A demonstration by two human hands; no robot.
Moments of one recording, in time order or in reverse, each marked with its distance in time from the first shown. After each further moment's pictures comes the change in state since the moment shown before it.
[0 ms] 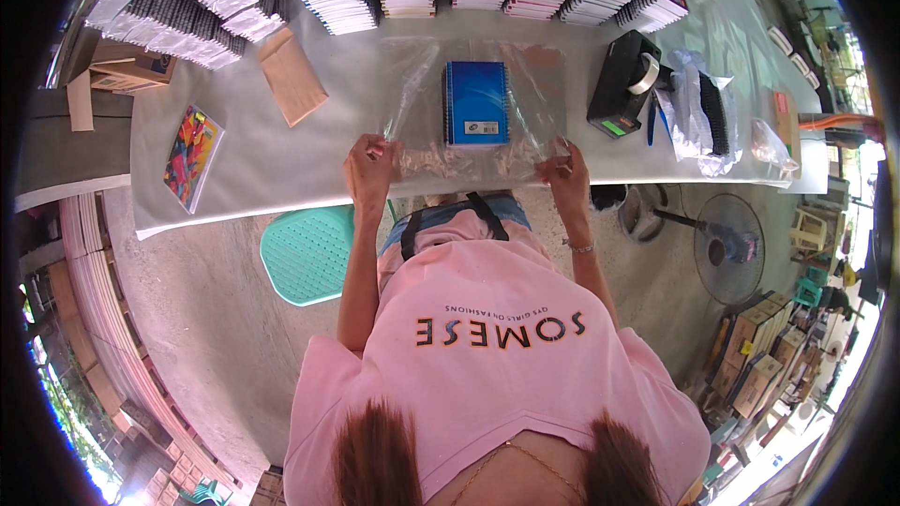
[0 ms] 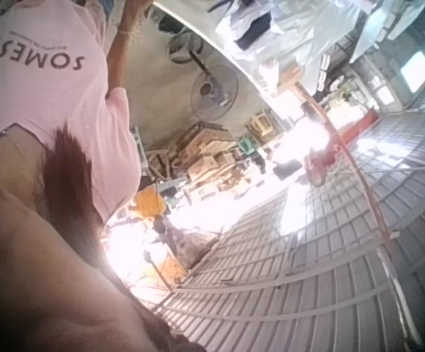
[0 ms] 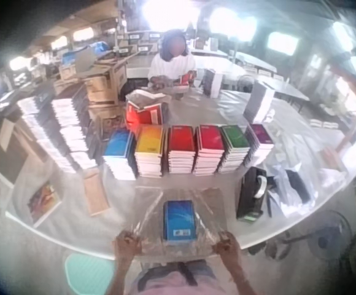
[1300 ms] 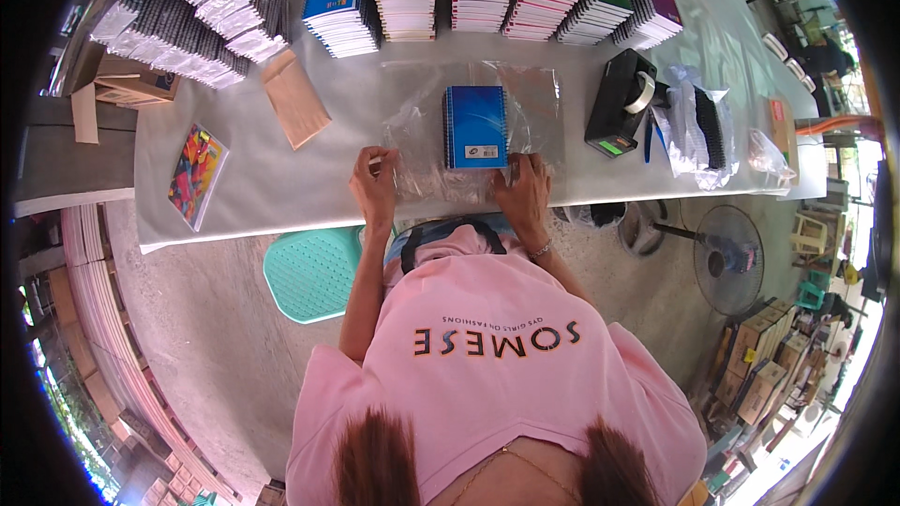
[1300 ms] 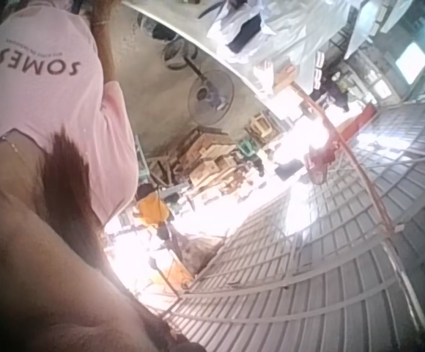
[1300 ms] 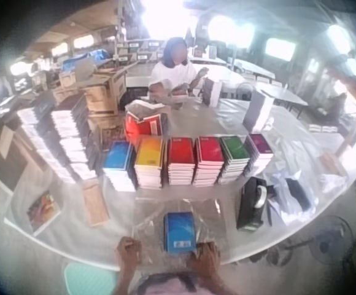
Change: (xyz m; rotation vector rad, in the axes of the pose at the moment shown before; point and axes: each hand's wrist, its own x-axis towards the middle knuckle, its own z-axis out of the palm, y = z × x) left_hand 0.011 -0.011 0.015 -0.206 0.040 0.078; right_hand -0.001 -0.025 0.074 -0.737 0.137 -0.342
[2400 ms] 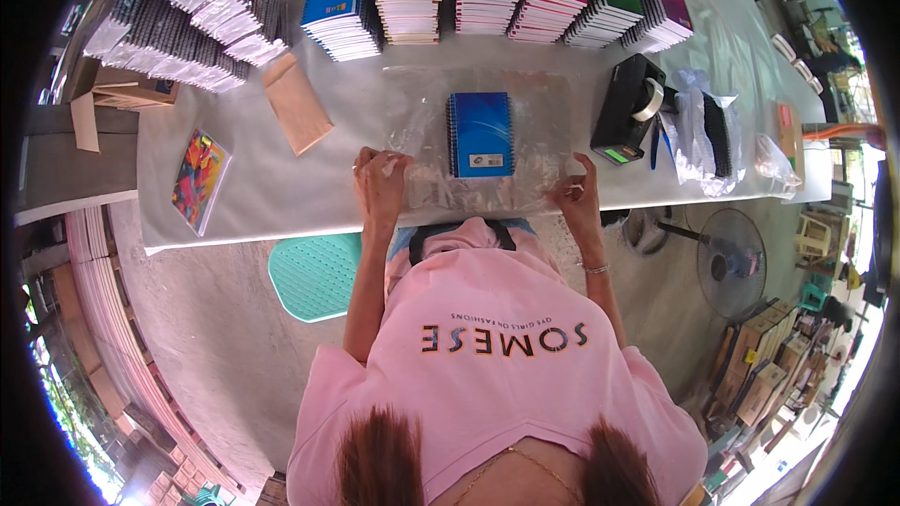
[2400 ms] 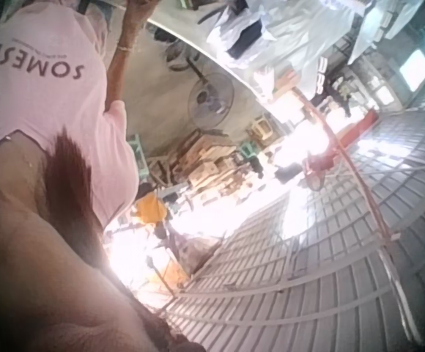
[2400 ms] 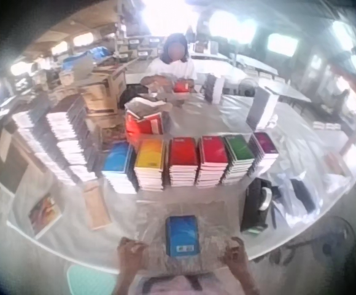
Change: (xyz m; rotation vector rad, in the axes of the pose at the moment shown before) left_hand 0.014 0.027 -0.004 0.412 -0.190 0.120; right_hand 0.012 0.066 -0.058 0.605 -0.188 0.292
